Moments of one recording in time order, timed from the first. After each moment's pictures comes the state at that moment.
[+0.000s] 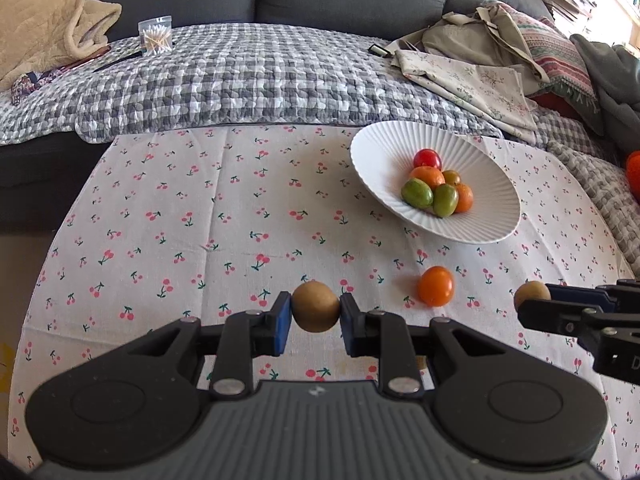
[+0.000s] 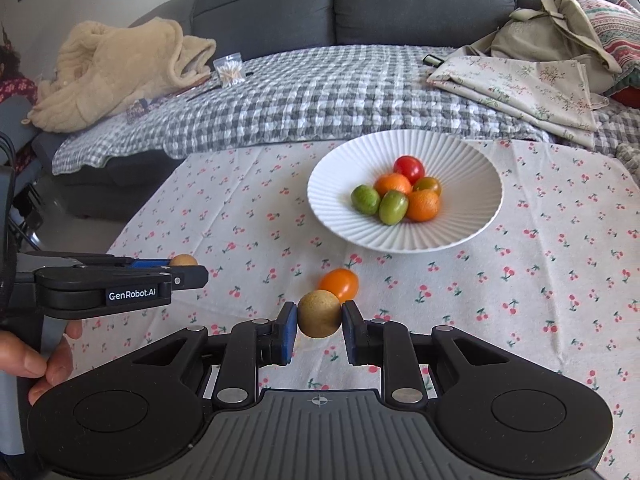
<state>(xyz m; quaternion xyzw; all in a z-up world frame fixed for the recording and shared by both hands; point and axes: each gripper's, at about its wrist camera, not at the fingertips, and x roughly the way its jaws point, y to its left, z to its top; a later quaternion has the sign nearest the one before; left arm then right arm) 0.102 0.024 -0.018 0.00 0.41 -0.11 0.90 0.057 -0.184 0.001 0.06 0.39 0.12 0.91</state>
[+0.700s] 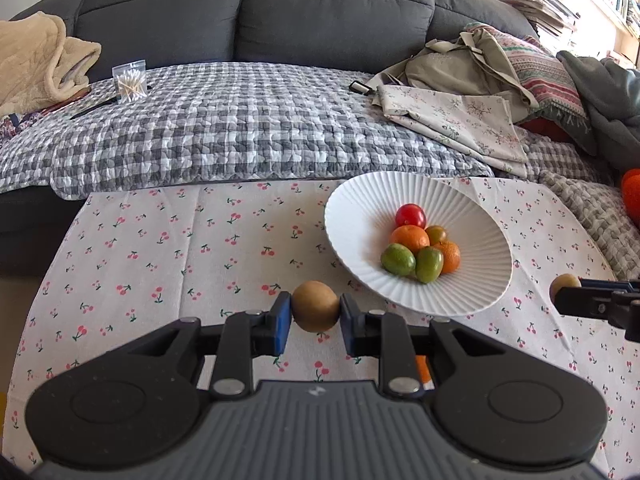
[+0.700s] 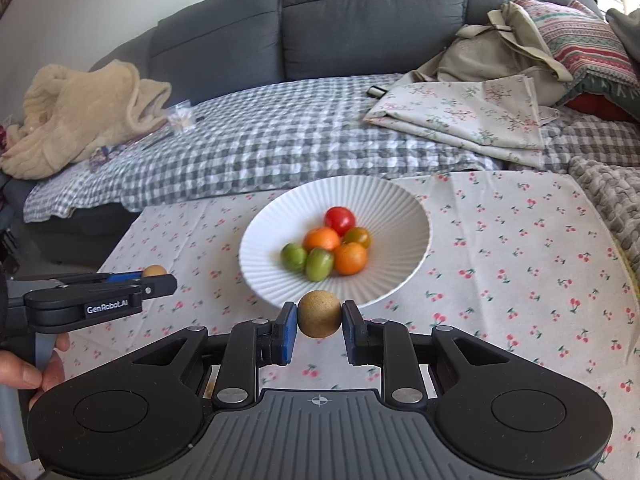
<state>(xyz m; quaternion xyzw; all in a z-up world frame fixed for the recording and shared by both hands) 0.141 -0.006 -0.004 0.00 0.37 -0.13 0.92 0.086 -0.239 0.020 0.08 0.36 0.06 0.93</state>
